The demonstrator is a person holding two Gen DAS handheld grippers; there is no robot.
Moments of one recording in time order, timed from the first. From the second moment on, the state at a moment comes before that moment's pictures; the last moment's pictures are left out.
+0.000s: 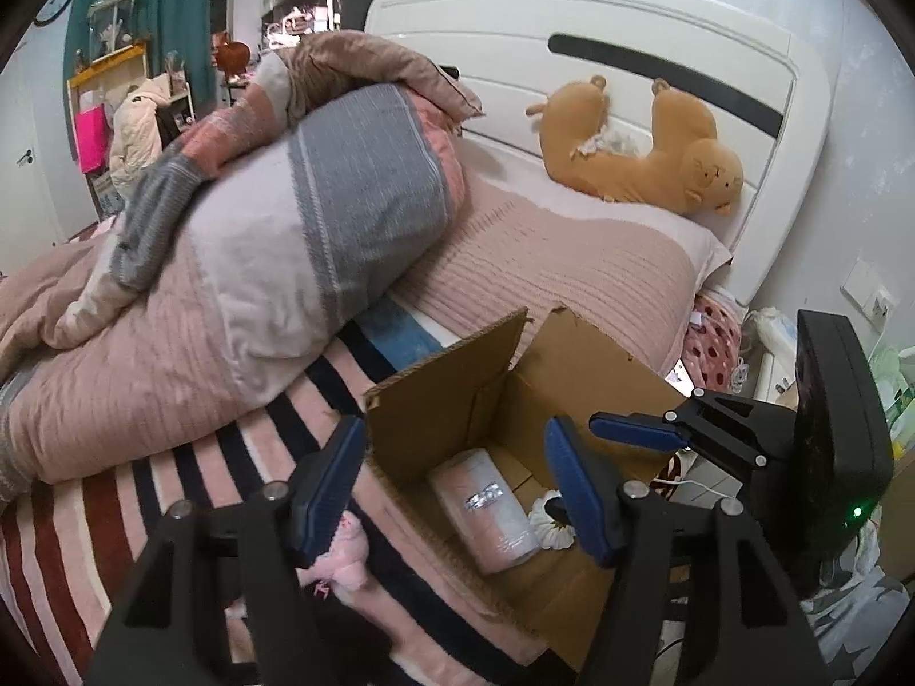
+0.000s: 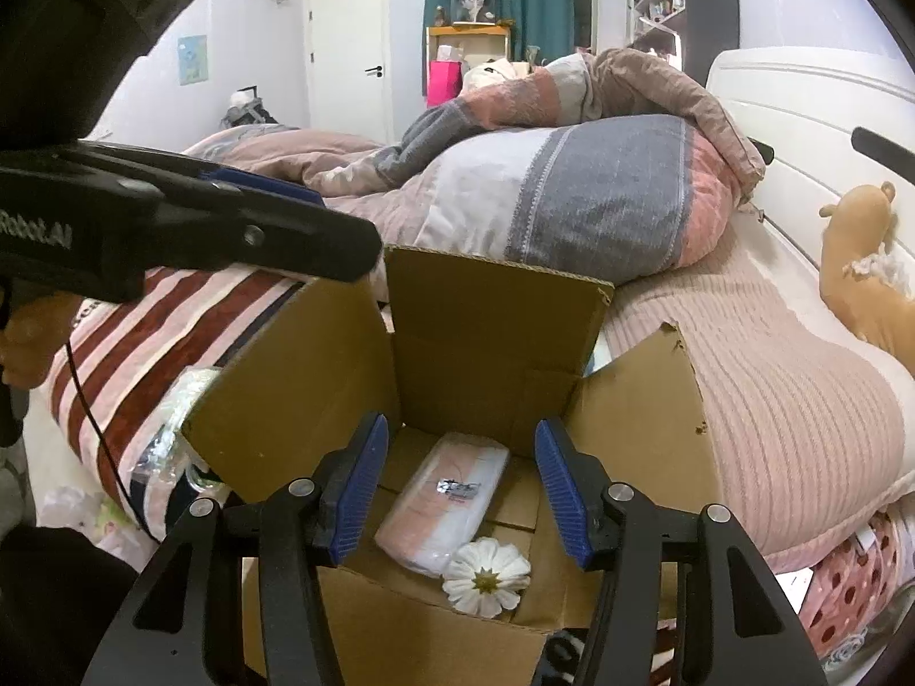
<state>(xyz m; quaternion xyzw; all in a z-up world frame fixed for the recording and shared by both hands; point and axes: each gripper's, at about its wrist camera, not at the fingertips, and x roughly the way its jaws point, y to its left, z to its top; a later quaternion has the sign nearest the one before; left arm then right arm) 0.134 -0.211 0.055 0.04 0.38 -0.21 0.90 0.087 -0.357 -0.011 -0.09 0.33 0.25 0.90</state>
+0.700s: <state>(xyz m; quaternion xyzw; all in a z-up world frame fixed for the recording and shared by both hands) 0.060 -0.051 0.048 -0.01 0.34 -0.10 0.94 0.037 -0.245 0.035 -0.12 0.28 0.38 0.87</state>
